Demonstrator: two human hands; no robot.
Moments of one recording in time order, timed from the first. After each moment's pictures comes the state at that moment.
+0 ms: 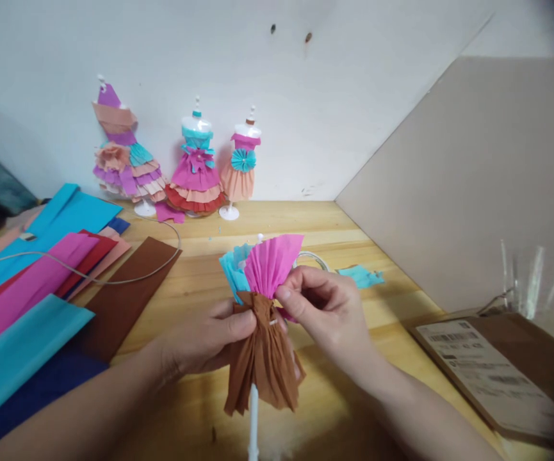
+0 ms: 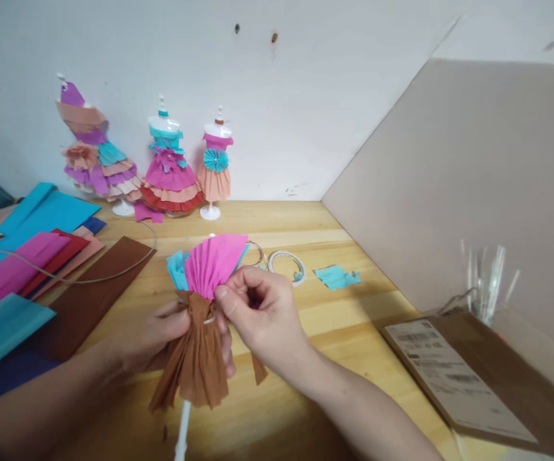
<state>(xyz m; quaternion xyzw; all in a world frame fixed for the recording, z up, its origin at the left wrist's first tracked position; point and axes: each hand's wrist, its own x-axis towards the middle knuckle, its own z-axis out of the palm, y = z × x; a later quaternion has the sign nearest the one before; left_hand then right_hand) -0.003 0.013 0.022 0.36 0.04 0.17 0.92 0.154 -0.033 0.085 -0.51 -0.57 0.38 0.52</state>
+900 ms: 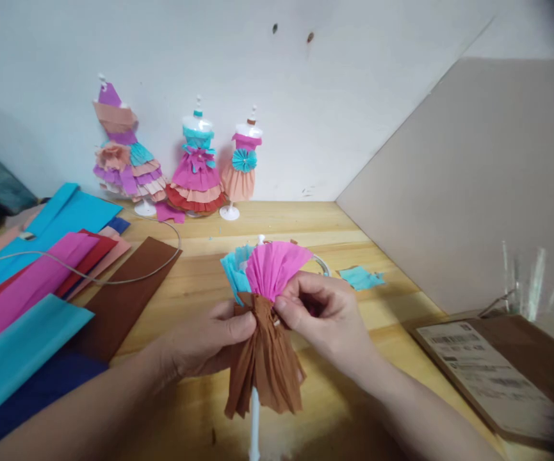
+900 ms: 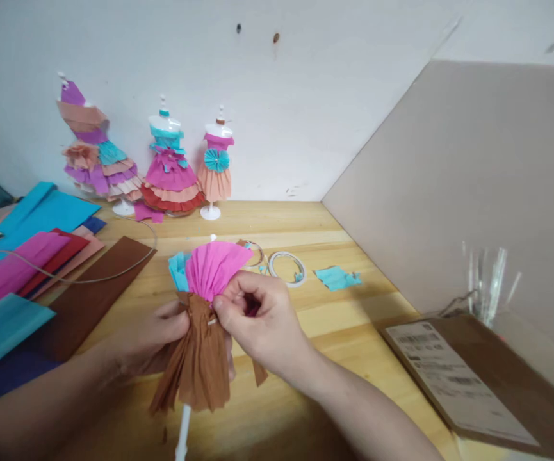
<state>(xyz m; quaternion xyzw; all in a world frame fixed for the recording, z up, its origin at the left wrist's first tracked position) -0.002 0.012 0.008 0.33 -0.01 0.18 0.93 0.156 -0.029 0.082 -0.55 -0.58 0.36 0.48</state>
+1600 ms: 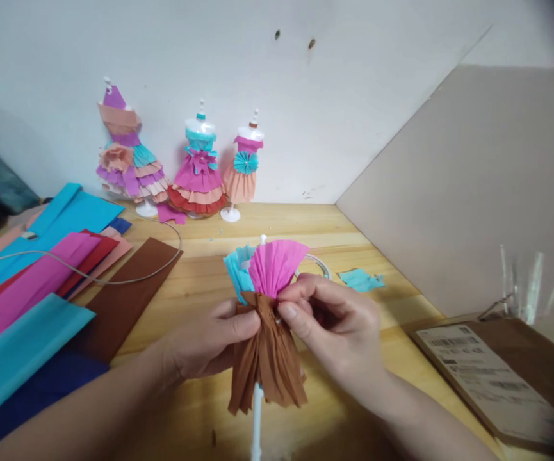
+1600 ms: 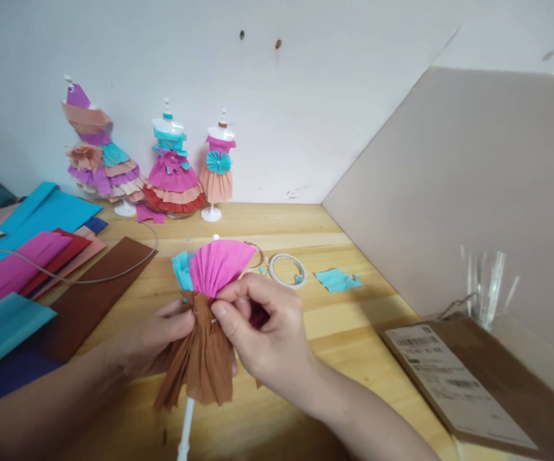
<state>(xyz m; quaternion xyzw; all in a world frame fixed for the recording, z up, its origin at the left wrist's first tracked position) 0.000 0.010 0.016 0.34 0.03 0.22 0.92 0.156 -0.043 0.080 -0.52 -0.65 0.22 0.52</state>
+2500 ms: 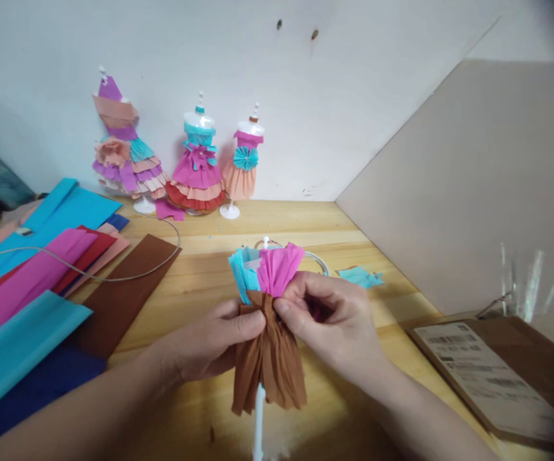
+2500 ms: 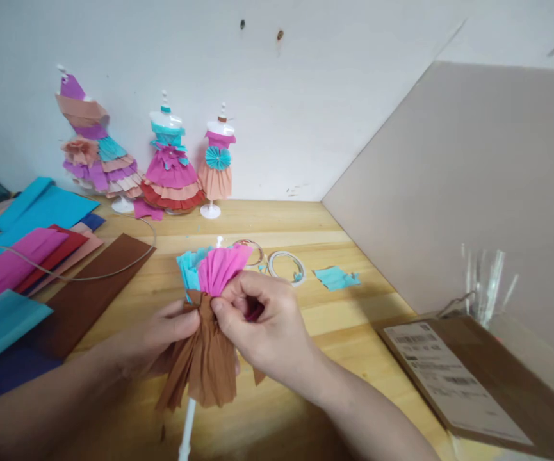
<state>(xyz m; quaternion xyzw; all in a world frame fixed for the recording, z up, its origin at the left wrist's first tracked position) 0.002 0.007 0.002 0.32 0.10 0.20 0.92 0.158 -0.036 0.087 -0.54 -0.64 0.28 0.46</state>
